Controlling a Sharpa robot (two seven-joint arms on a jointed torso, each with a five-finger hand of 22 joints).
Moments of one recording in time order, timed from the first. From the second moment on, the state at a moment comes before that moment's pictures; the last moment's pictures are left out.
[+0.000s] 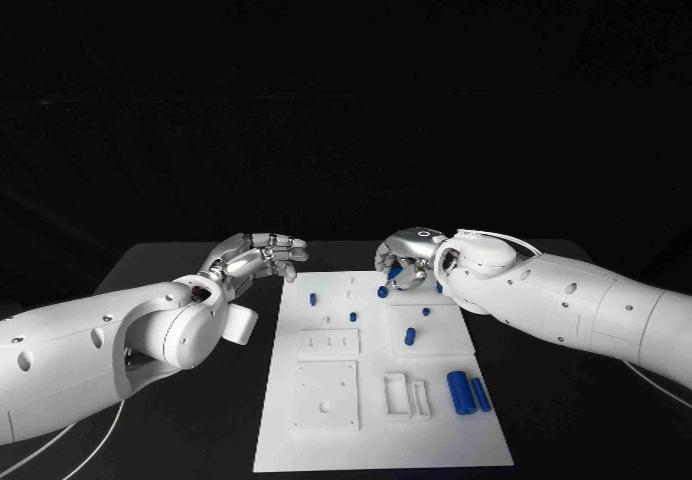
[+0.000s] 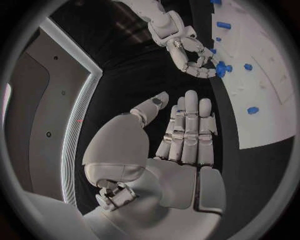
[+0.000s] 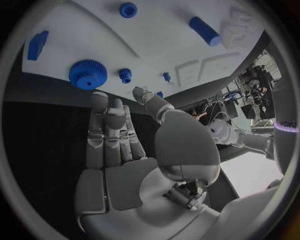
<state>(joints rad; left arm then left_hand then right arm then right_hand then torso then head) 1.36 -0.87 -0.16 1.55 -0.06 -0.33 0.34 1.13 -0.08 0.54 -0.28 0.15 0.84 0.17 0.32 0.47 1.16 0.12 0.16 0.07 1.10 0.02 0.69 0.61 0.04 0.88 -0.08 0.60 1.31 1.35 -0.53 -0.09 1.07 -1.60 -0.18 0.08 1.16 -0.14 0.50 -0.29 0.35 0.87 0.17 0.35 0.43 1.16 0.11 0.07 0.12 1.33 -0.01 1.08 0.84 0.24 1.30 0.00 0.53 1.31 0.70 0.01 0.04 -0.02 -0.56</state>
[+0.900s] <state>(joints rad) 1.37 -0.88 -0.16 1.56 -0.06 -0.33 0.34 1.13 -0.09 0.54 -0.28 0.15 0.84 0.17 0.32 0.47 1.16 0.12 0.15 0.07 1.09 0.02 0.70 0.62 0.04 0.87 -0.08 0.61 1.31 1.33 -0.51 -0.09 1.05 -1.62 -0.16 0.07 1.15 -0.13 0.50 -0.29 0.34 0.87 0.17 0.34 0.43 1.16 0.10 0.07 0.12 1.33 -0.01 1.11 0.84 0.24 1.29 0.00 0.55 1.31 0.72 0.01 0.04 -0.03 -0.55</state>
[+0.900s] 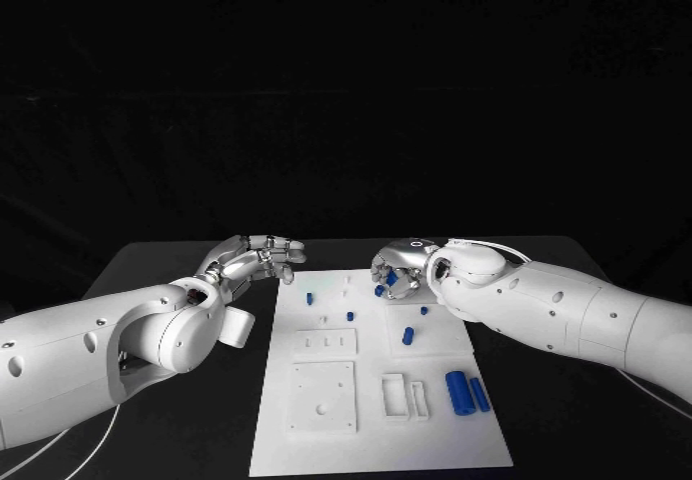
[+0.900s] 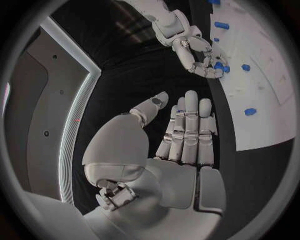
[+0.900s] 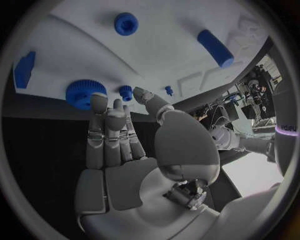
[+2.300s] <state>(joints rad) 1.37 -0.87 -0.16 1.56 -0.06 -0.33 0.33 1.12 -0.09 0.54 -0.28 0.15 0.83 0.18 0.31 0.47 1.15 0.13 0.15 0.07 1.09 0.02 0.71 0.62 0.04 0.87 -0.08 0.62 1.31 1.32 -0.50 -0.09 1.05 -1.64 -0.15 0.04 1.09 -0.09 0.69 -0.28 0.16 1.00 0.12 0.37 0.45 1.31 0.06 0.09 0.17 1.32 -0.05 1.16 0.78 0.21 1.30 -0.01 0.61 1.31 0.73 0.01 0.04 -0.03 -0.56</state>
